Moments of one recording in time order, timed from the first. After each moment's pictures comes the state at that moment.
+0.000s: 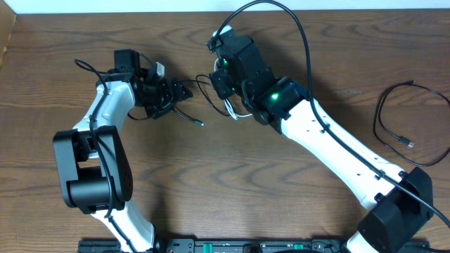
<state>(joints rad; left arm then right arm) 0.10 1.92 1.29 -0.66 0.61 -0.32 0.72 1.77 1.60 -0.45 0.12 0.15</state>
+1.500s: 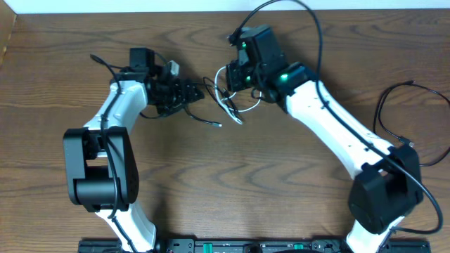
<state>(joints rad) 0.00 1.92 1.29 -0.63 0.60 -0.30 0.58 1.89 1.60 -0.48 -0.17 0.33</state>
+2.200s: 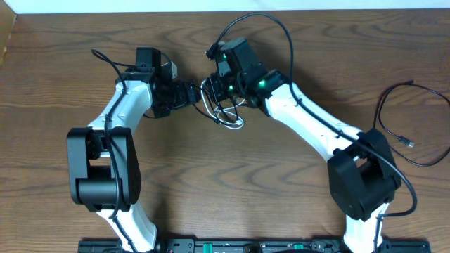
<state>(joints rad) -0.02 1.92 1.29 -0.63 0.36 -0.29 0.62 2.01 1.60 -0.33 -0.33 0.30</state>
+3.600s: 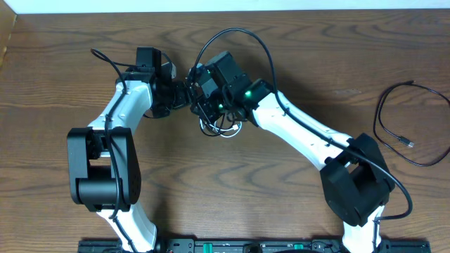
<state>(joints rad) -0.02 1.92 1.29 -0.63 0.33 -0.29 0.72 2.01 1.60 -0.47 -0.37 0.12</state>
